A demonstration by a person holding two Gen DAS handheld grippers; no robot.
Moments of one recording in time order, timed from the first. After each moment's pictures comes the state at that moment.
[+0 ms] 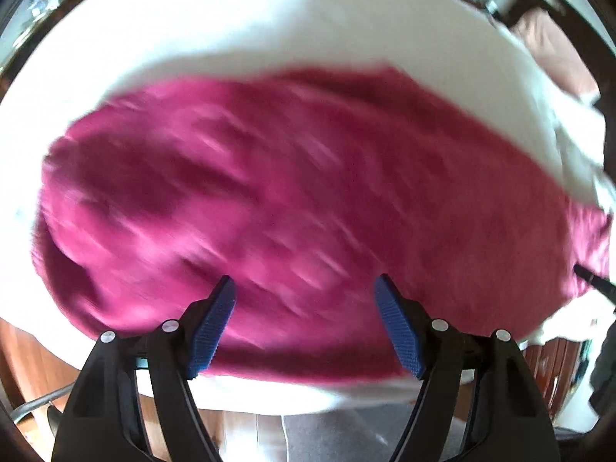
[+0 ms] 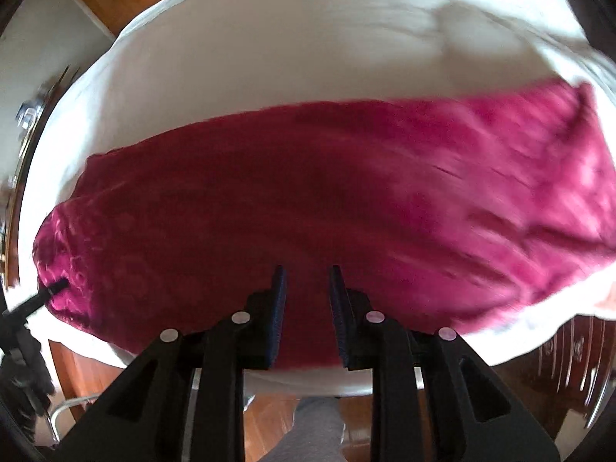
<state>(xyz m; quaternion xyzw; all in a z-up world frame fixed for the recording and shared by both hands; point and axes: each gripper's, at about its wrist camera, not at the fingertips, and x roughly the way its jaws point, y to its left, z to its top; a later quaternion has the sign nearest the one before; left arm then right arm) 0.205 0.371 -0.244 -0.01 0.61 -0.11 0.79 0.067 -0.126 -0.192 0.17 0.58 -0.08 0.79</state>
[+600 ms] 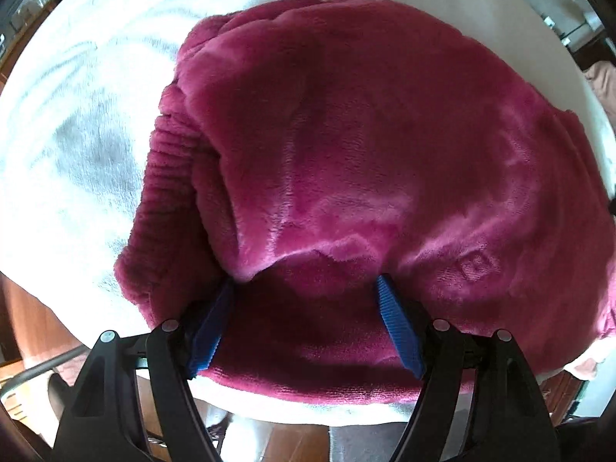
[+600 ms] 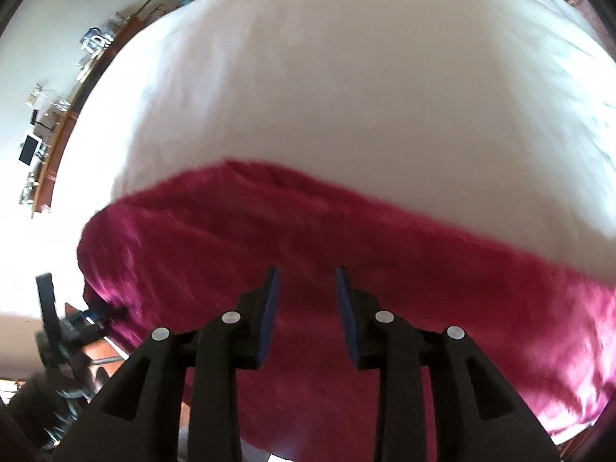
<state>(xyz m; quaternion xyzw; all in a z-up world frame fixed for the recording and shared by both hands) 0.188 0.562 -0.306 -0.05 0.66 -0.02 0.75 0.242 0.041 -0.194 0.12 0.60 0.08 0.79</state>
